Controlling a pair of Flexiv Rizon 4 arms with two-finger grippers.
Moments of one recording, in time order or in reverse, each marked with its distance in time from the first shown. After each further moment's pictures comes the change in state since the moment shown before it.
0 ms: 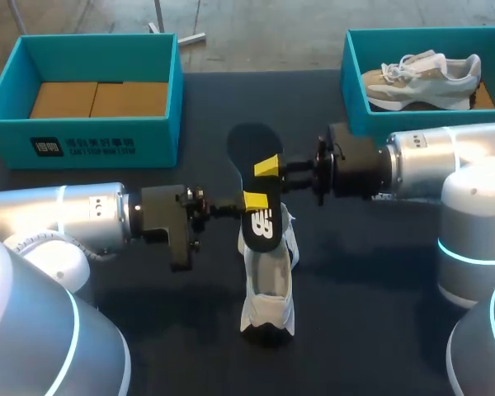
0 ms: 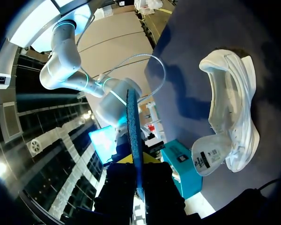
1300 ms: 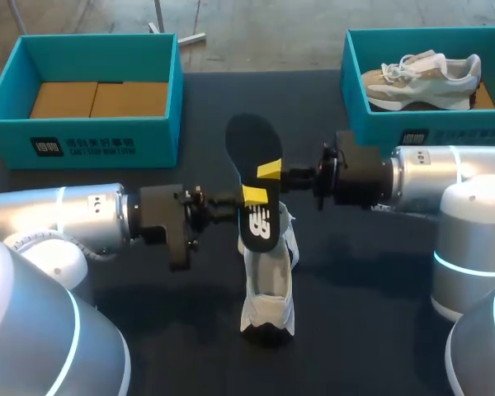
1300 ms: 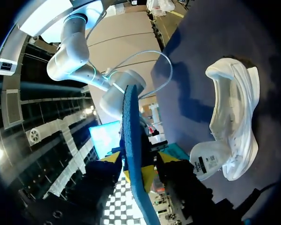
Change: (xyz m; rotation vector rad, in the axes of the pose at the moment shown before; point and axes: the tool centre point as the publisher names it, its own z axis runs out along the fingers) left arm 0.002 0.002 -0.003 0.003 -0.019 -0.103; right arm -0.005 0.006 -0.001 -0.081 0.051 -0.016
